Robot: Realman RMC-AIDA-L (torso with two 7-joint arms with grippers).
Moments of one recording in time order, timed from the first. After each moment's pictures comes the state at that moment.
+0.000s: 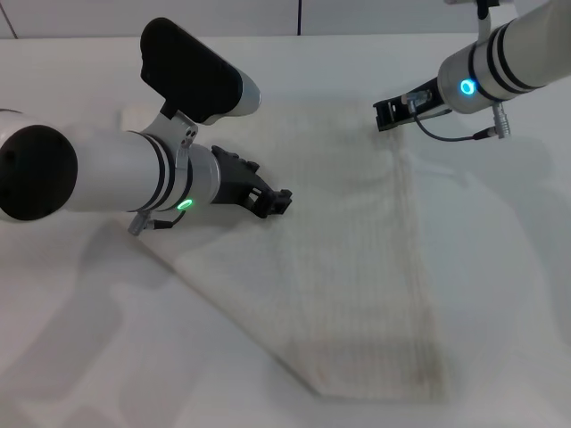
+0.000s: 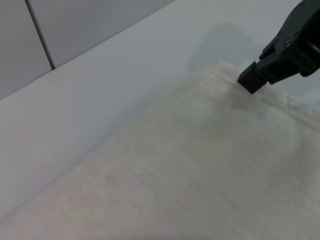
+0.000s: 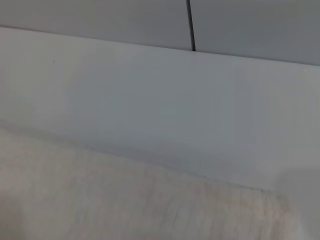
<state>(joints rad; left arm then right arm) -0.55 -2.07 -1.25 -1.13 2.51 -0.72 0.41 0.94 2.07 -1.22 -0.60 -2.58 -0.85 2.80</state>
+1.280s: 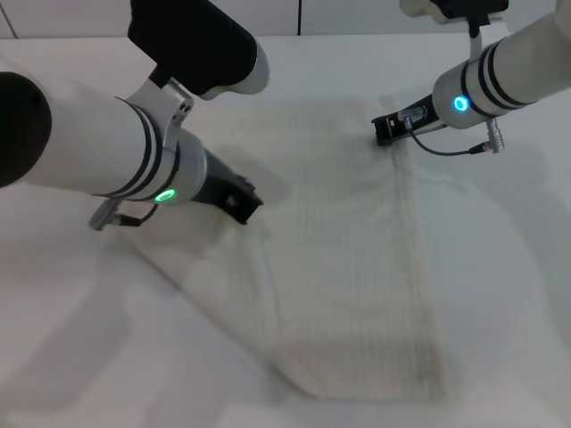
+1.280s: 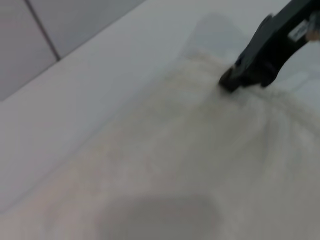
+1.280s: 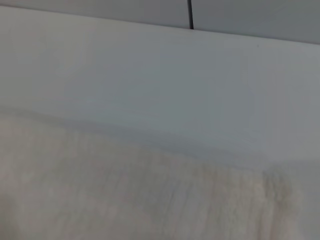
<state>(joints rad) -0.49 -2.07 -1.25 -1.59 2.76 -1.21 0.18 0.96 2.08 -1.25 -0.51 -2.58 -0.79 2.79</state>
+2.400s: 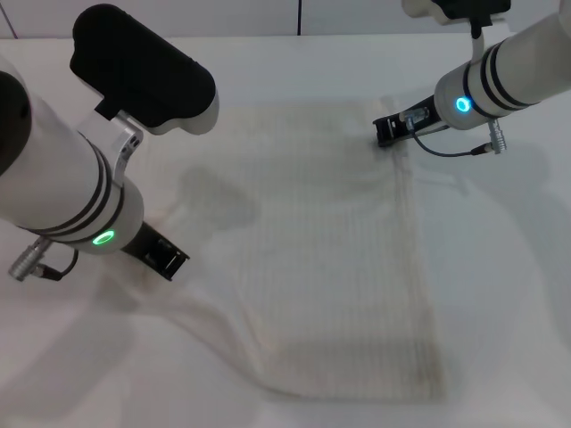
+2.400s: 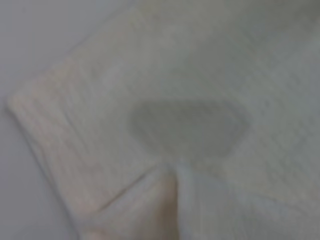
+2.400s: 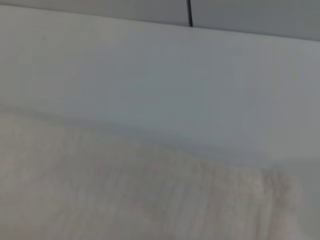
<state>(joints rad) -0.49 -2.06 -1.22 -1.76 2.89 -1.64 -0.01 0.95 2.07 -1.25 -0.52 -2.58 -0.80 2.79</state>
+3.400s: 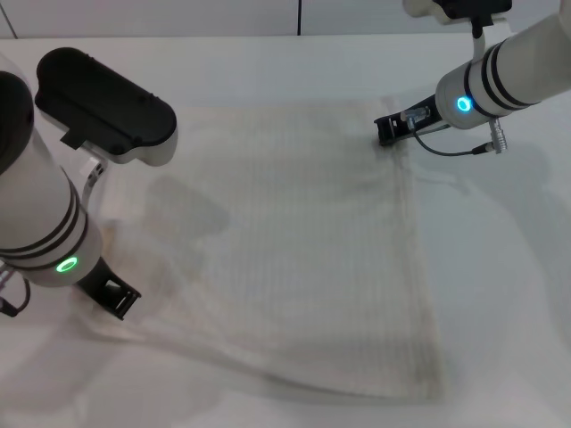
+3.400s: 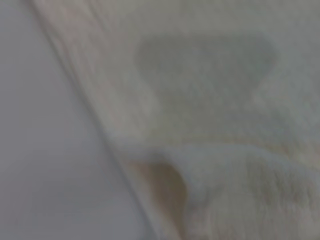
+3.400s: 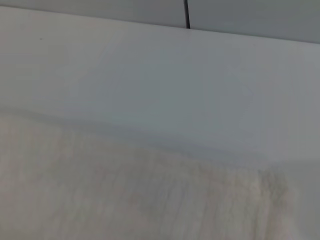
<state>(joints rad) -0.50 -2.05 -1.22 -1.70 2.89 -1.77 -0.08 0.95 2.07 -1.25 -0.52 -2.58 -0.80 2.79</state>
